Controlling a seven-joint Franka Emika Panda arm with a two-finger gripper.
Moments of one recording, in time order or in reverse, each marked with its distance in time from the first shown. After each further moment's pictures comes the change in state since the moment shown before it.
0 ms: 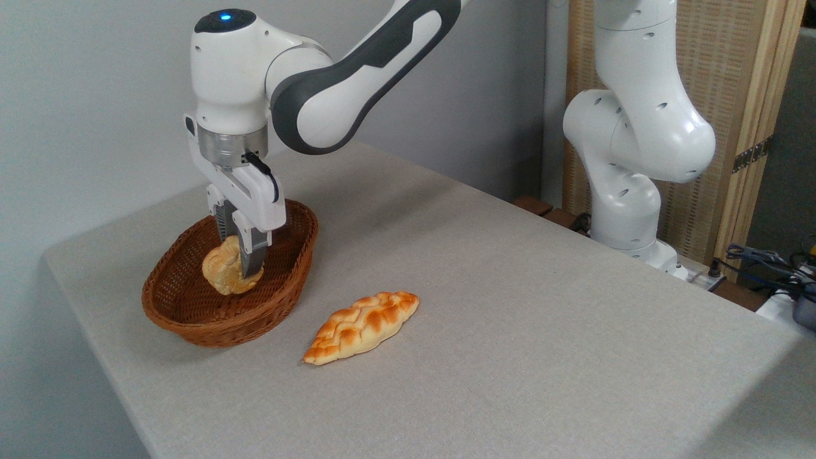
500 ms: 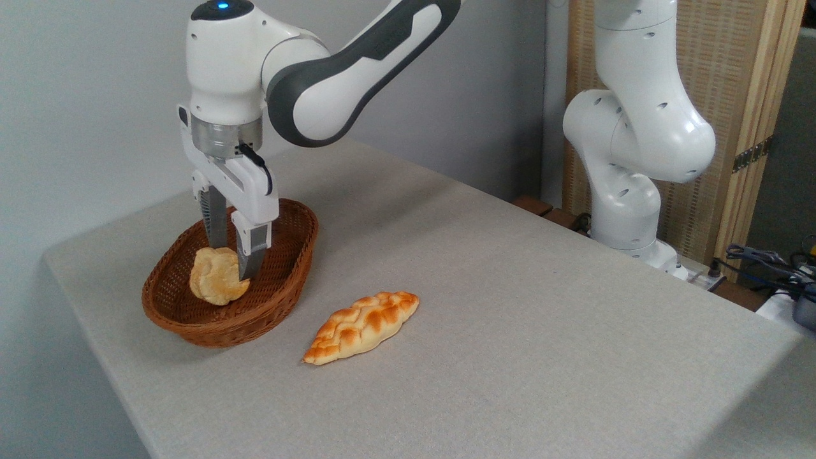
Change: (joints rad) arm 0.003 -0.004 0.003 0.027 0.003 0.000 0.000
